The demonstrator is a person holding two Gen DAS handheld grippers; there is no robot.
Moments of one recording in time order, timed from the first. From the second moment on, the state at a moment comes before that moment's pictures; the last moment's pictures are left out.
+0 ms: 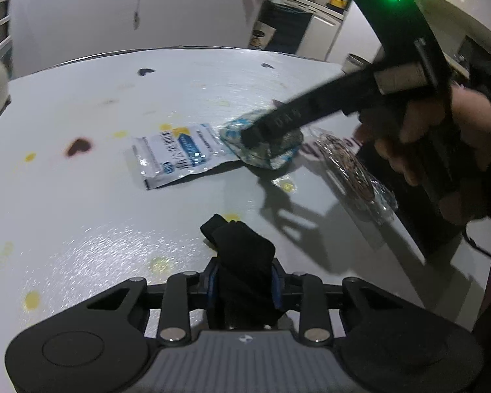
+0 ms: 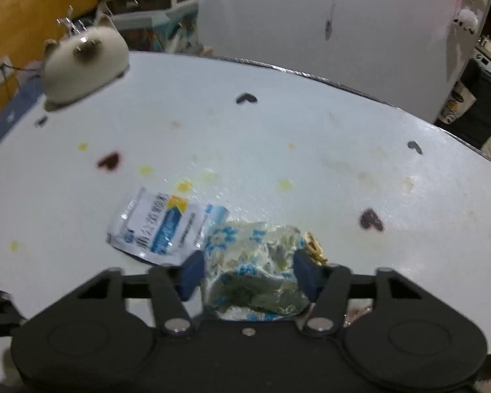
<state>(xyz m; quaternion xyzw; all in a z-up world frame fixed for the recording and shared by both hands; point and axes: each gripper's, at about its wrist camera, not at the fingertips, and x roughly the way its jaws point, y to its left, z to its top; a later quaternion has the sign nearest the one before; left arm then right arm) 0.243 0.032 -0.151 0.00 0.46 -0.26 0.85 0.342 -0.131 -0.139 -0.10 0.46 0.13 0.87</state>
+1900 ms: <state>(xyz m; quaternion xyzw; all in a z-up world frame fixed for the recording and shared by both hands) 0.143 -0.025 -0.059 -0.05 0.35 -0.13 0.92 0.134 -0.239 -0.046 0.04 0.33 0.17 0.93</state>
